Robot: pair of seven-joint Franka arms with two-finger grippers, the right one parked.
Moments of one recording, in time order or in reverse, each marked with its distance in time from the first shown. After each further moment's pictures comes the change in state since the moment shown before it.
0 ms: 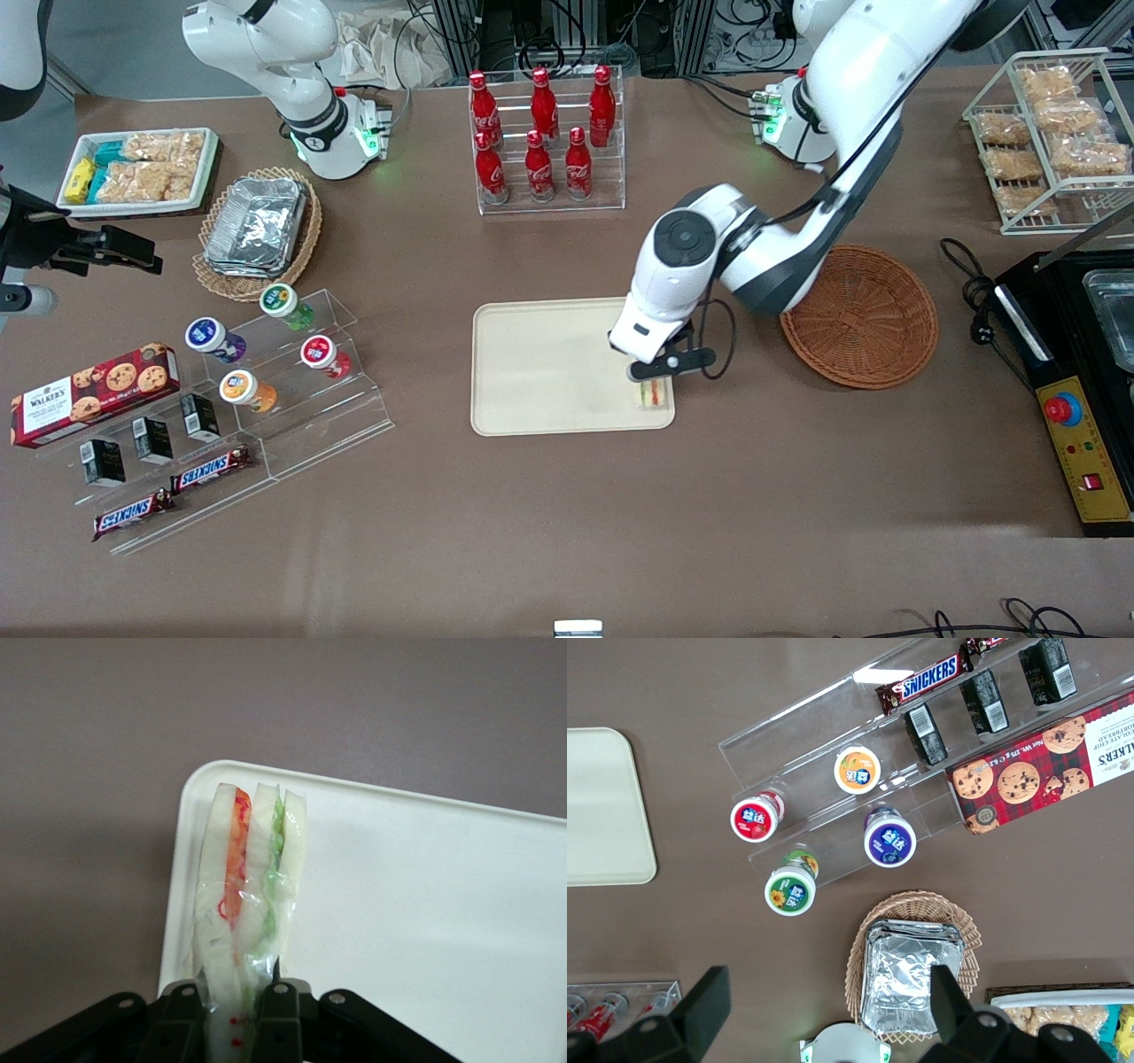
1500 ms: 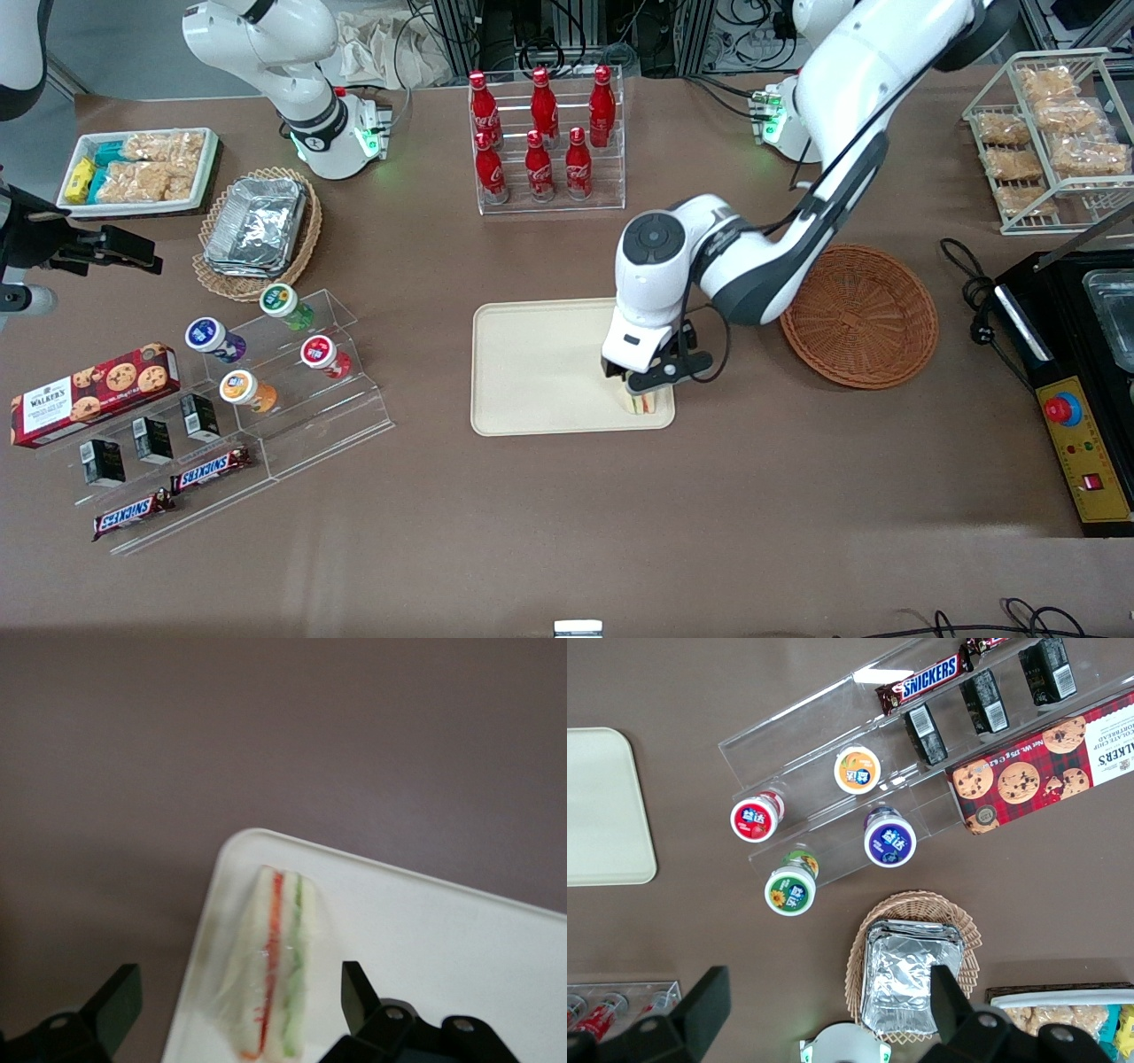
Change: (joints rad) arm -0.009 -0.072 -0.001 0.085 0.102 -0.158 -0.186
